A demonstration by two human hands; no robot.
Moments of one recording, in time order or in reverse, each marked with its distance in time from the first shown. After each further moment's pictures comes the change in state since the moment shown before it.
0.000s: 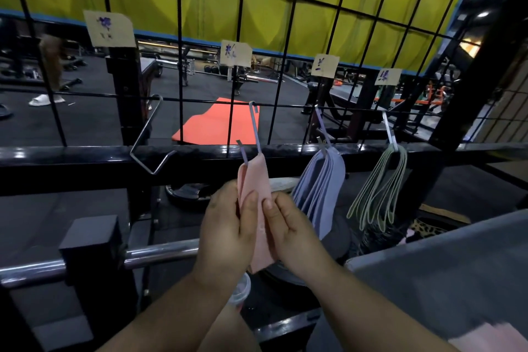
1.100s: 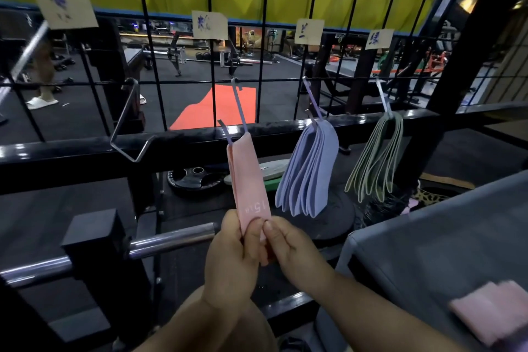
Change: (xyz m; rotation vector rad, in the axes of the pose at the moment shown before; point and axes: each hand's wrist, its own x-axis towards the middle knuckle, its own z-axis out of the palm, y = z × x) left_hand -0.055 -0.001 0.008 0.015 -0.160 -0.337; right_hand -0.033 0.059 0.013 0.144 -0.095 0.079
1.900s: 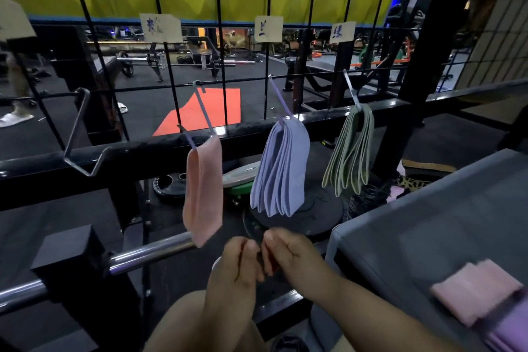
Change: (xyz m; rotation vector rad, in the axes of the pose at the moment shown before) left_hand -0.020 -0.005 0.022 -0.130 -0.208 -0.086; right_hand -0.019 0.016 -0.032 -0.108 0.037 0.006
